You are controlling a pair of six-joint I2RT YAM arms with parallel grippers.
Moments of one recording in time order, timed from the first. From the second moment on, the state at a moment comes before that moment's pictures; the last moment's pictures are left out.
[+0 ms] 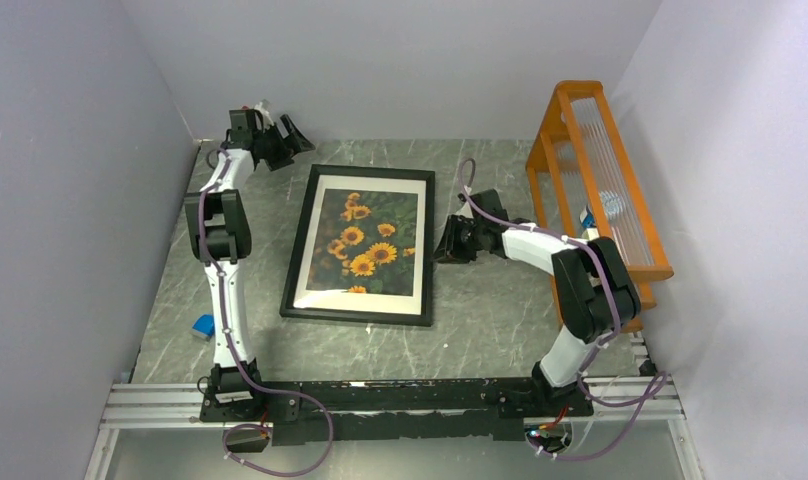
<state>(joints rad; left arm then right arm) 0.10 2.54 2.22 -0.32 0.53 -0.48 0.36 1.72 0.93 -0.13 -0.42 0.55</state>
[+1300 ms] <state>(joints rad) 0.13 2.51 2.02 -0.21 0.76 -0.67 0.59 1.60 0.98 -0.43 -0.10 0.52</state>
